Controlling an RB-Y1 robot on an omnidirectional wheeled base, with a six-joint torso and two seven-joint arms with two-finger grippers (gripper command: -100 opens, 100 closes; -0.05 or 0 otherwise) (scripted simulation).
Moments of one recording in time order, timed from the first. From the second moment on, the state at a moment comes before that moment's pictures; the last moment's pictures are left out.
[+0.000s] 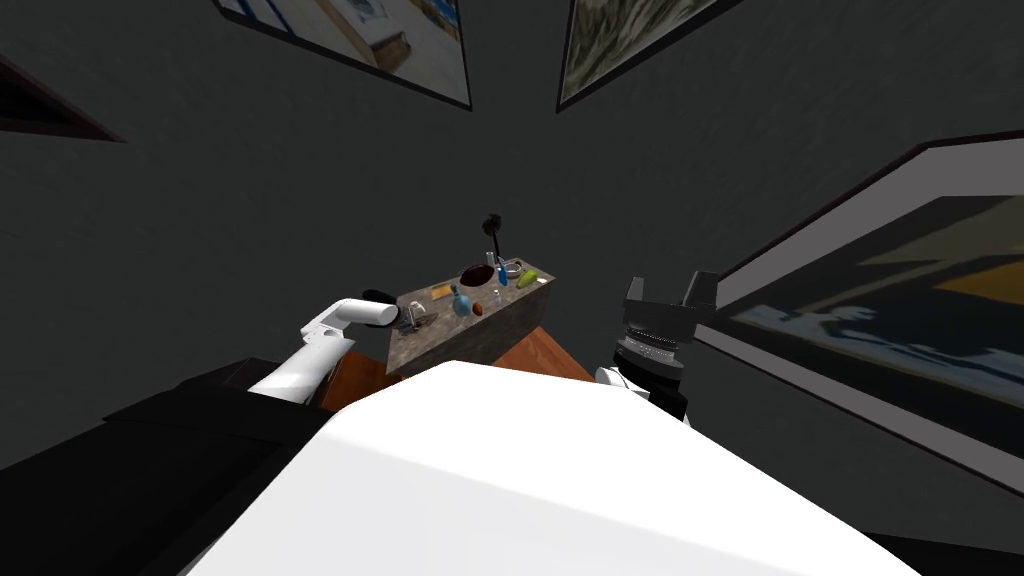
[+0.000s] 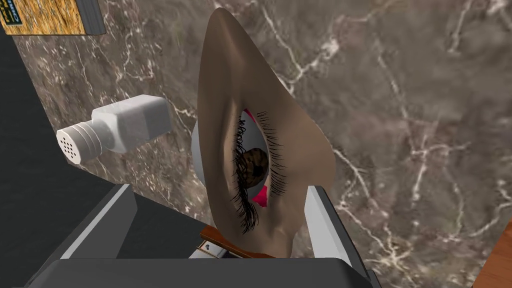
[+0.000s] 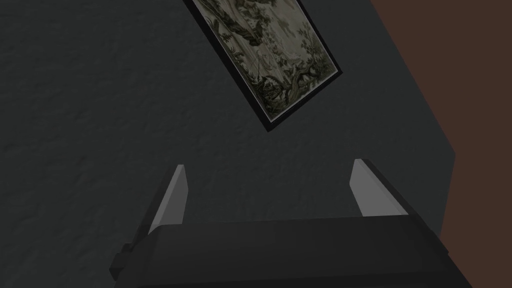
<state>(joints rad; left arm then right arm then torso) 0.25 0.92 0.33 -1.80 0.65 1.29 0.61 0.55 0.05 0.00 -2.36 0.02 -0.61 -0.13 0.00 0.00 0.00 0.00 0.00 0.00</state>
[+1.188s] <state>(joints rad) 0.23 0.93 0.33 -1.72 0.67 1.35 0.63 0.55 0.05 0.00 -2.36 0.02 -0.61 -0.13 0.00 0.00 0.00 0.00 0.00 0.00</state>
